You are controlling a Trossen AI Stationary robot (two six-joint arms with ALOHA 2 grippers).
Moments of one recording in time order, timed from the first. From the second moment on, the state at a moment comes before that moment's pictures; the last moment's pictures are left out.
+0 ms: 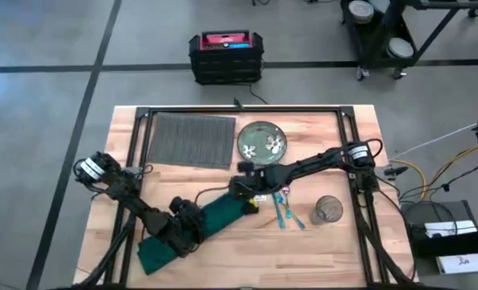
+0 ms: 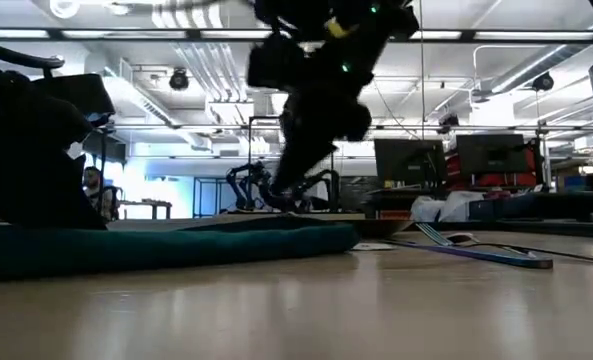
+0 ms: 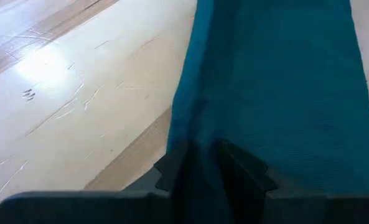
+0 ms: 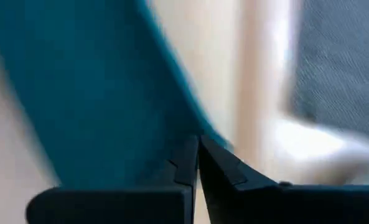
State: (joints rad) left arm -0.74 1.75 0.77 -0.38 -0.74 -1.45; right arm 0.13 2.01 1.48 -0.44 0.12 -0.12
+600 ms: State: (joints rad) left arm -0.75 1.75 0.77 -0.37 -0.73 -1.42; right arm 0.08 2.07 1.47 -0.58 0.57 -0.03
